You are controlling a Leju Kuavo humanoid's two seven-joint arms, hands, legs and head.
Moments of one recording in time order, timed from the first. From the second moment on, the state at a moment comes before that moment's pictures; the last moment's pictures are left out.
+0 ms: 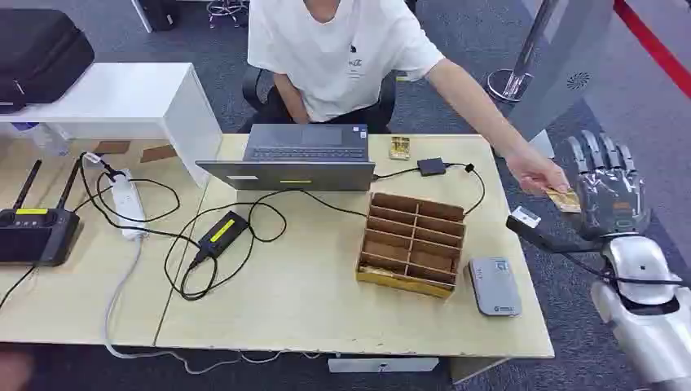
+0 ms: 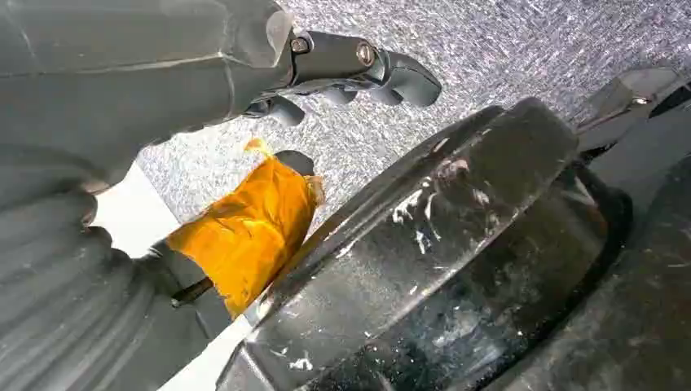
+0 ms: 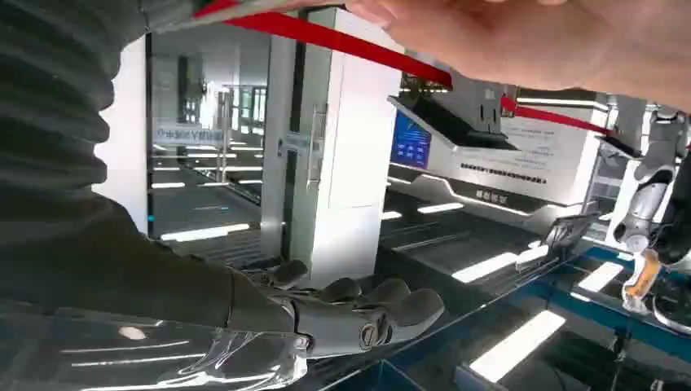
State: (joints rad) left arm -0.07 0.01 -1.17 -0.14 0.61 -0.05 0.02; right arm -0.39 -0.56 0.24 -1.20 1.29 -0.40 0.07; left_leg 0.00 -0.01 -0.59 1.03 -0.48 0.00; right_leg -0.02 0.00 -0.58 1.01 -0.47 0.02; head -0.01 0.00
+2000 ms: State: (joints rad) left arm -0.06 0.00 -1.20 -0.14 0.68 -0.02 0.01; right arm 0.12 -0.51 0.11 -1.57 1.29 -0.54 0.02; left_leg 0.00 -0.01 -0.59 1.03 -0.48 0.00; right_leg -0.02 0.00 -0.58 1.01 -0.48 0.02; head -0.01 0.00
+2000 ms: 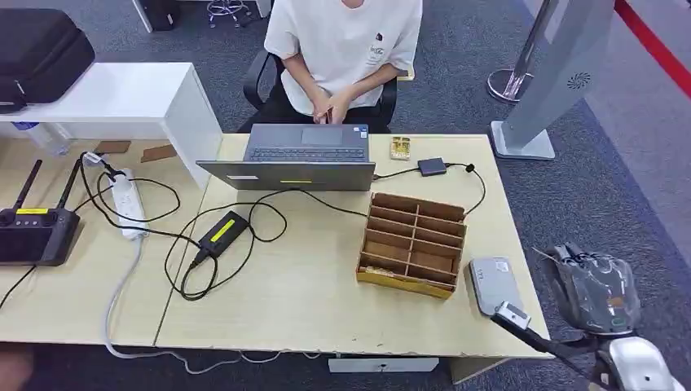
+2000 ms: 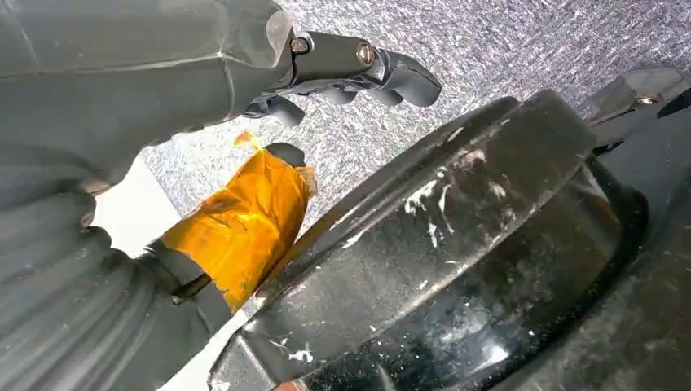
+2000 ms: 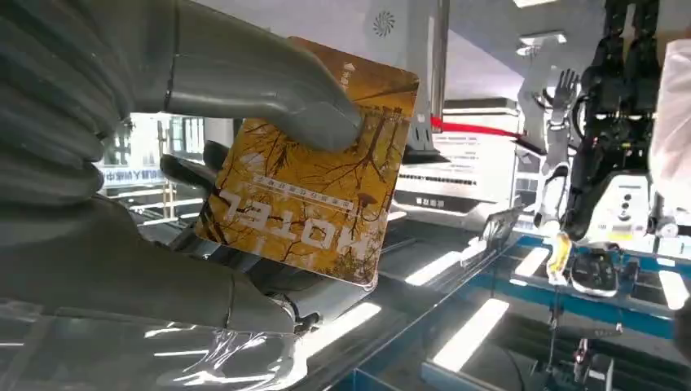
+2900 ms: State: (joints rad) left arm -0.07 0.00 -1.23 -0.14 0.70 -0.02 0.01; right arm -0.05 -0.34 0.25 -1.28 1.39 -0.55 0.03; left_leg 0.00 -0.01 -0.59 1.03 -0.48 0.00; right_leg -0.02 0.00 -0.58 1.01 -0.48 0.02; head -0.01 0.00
